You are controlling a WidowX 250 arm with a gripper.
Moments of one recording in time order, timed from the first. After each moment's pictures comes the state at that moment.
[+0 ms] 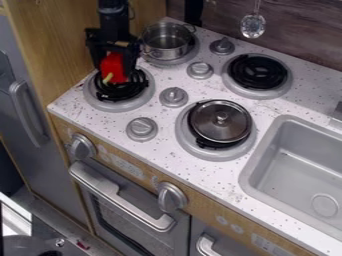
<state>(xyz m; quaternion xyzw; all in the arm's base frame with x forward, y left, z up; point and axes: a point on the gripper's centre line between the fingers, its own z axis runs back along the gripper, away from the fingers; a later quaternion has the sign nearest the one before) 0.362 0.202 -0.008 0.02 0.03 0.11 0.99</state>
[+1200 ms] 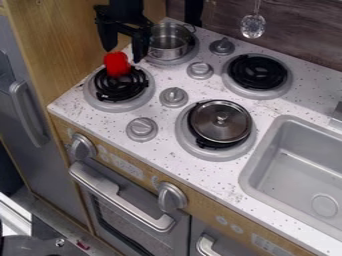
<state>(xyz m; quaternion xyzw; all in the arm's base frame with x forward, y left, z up) 0.351 0.145 0.054 0.04 -0.02 0.00 1.00</state>
